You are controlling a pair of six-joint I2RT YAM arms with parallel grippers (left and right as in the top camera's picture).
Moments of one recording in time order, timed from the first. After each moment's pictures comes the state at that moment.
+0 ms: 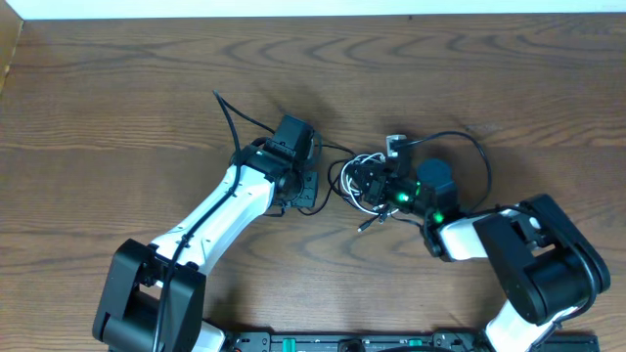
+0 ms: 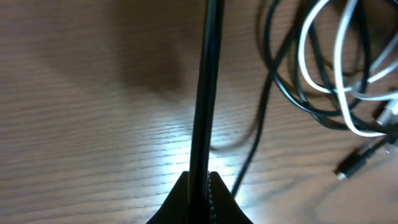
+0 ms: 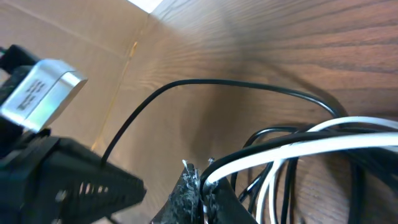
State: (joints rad) left arm -0.46 1.63 1.04 -0.74 0.08 -0.31; right arm 0.40 1.84 0.47 1.04 -0.59 0.79
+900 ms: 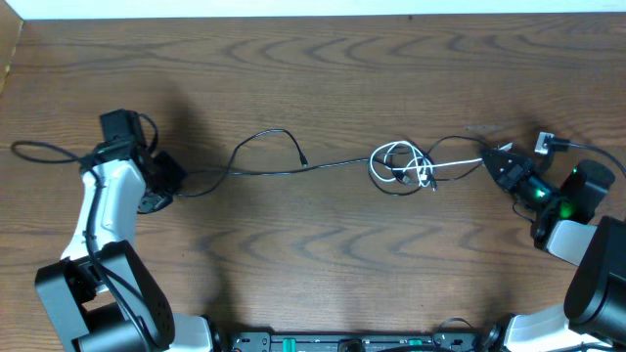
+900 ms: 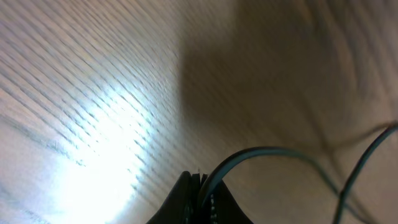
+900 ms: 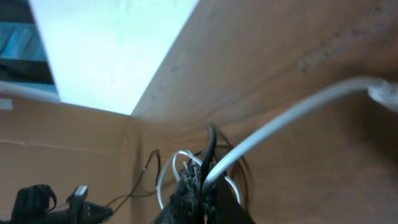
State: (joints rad) left arm 0.33 1.62 1.04 -0.76 0.05 -0.48; right arm -0.45 1.71 0.48 0.68 -1.04 0.68
